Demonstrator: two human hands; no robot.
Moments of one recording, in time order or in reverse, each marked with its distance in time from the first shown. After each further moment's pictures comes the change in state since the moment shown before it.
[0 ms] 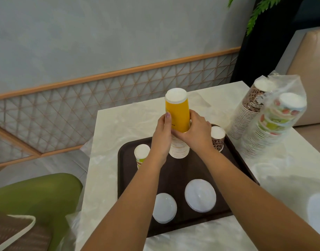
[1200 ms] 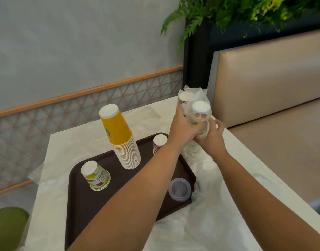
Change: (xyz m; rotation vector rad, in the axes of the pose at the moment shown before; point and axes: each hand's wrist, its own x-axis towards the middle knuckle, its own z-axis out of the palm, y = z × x) left_hand -0.025 0.047 0.191 0.227 -0.234 0.312; right_hand -0.043 0.119 -0.165 0.148 0.165 0.334
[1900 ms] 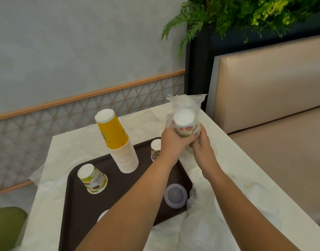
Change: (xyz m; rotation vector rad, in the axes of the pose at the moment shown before) left_hand -0.012 -0.010 0.004 -0.220 0.124 0.038; right_hand -0.022 -0.013 0.000 0.368 -0.161 0.032
